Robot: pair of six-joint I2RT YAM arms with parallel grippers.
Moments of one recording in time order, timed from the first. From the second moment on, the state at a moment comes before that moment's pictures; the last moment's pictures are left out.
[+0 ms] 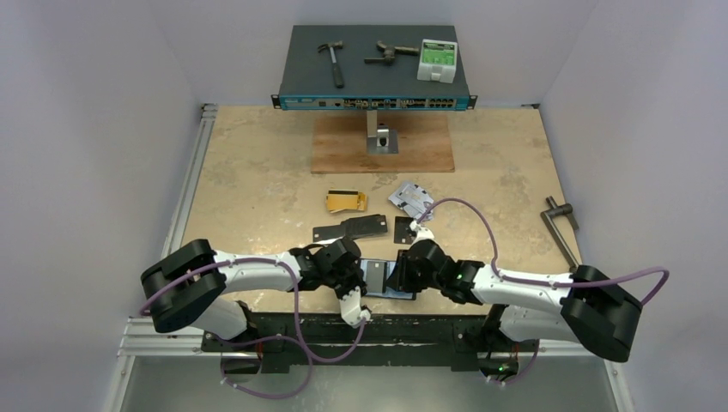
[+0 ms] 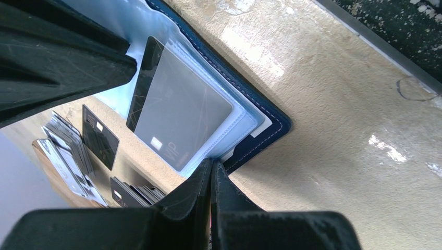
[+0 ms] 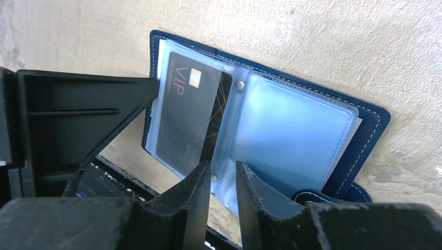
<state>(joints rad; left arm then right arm) -1.05 1.44 0.58 -0.13 0.21 1.59 0.99 1.15 0.37 -0.01 0.06 0.93</state>
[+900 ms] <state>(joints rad) -1.05 1.44 0.58 -0.12 0.21 1.57 0.99 1.30 0.45 -0.02 0.06 0.90</state>
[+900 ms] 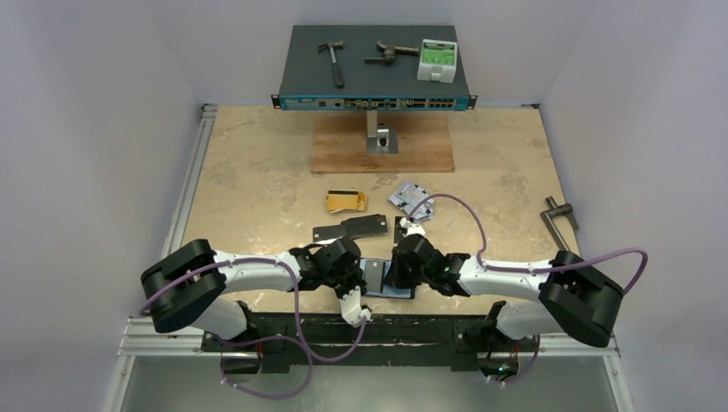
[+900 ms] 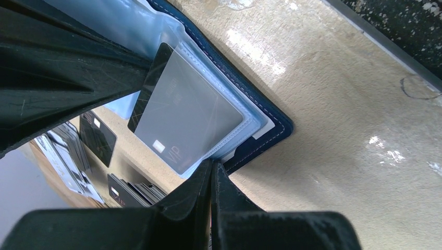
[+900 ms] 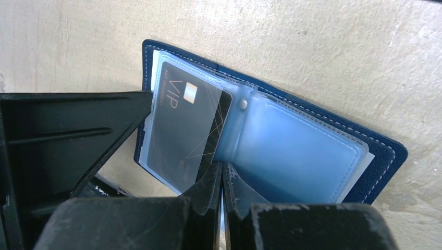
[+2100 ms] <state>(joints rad) -1.03 1.44 0.65 -0.23 0.20 1.40 0.91 1.30 0.51 -0.11 0.03 0.83</state>
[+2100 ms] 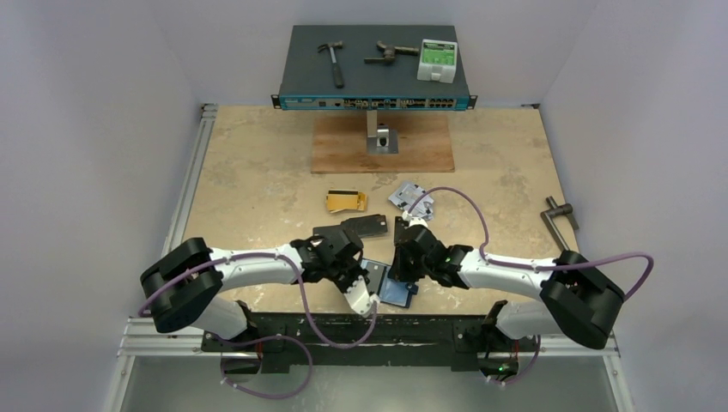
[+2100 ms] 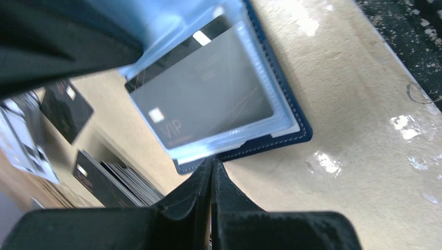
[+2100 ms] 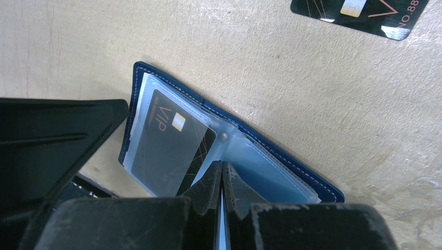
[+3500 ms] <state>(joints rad) -0.89 1.55 0.94 -0.51 0.38 0.51 0.91 1.34 0.49 -0.06 -0.08 0.95</state>
